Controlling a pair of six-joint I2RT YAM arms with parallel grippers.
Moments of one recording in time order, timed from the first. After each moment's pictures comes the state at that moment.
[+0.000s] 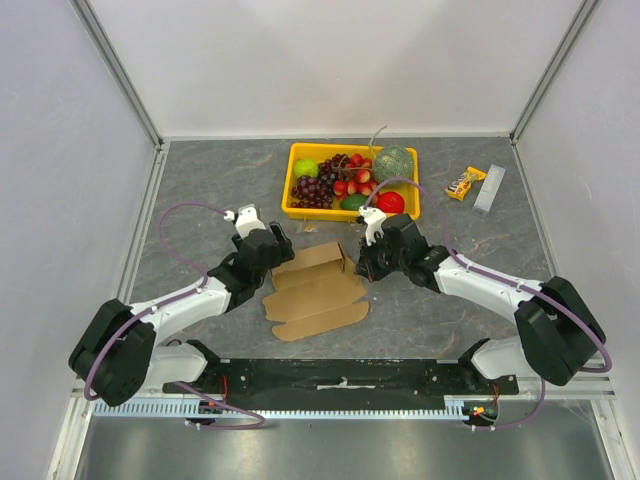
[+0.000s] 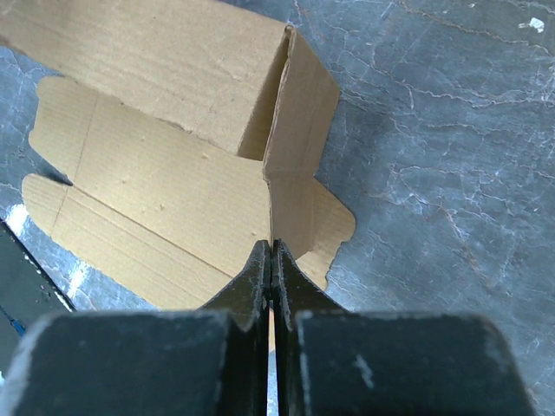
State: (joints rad) left arm -0.62 1.24 0.53 0.13 -0.47 -0.70; right arm 0.65 1.38 0.73 -0.07 -0.27 0.21
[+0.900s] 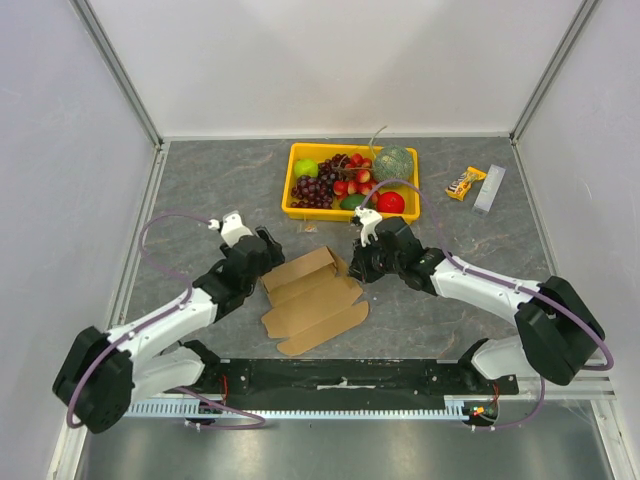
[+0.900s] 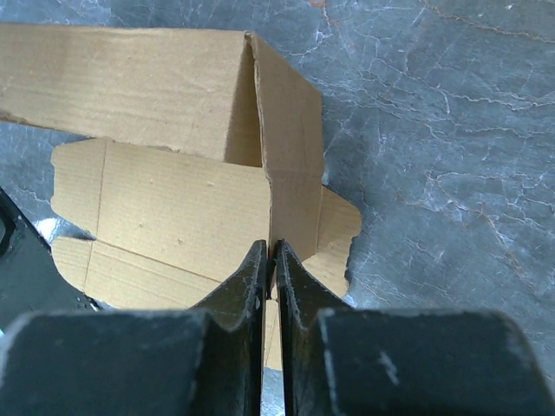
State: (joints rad) left arm -0.62 1.10 0.50 -0.01 -0.50 -0.79; right arm 0.71 1.38 0.73 -0.04 -0.24 0.30
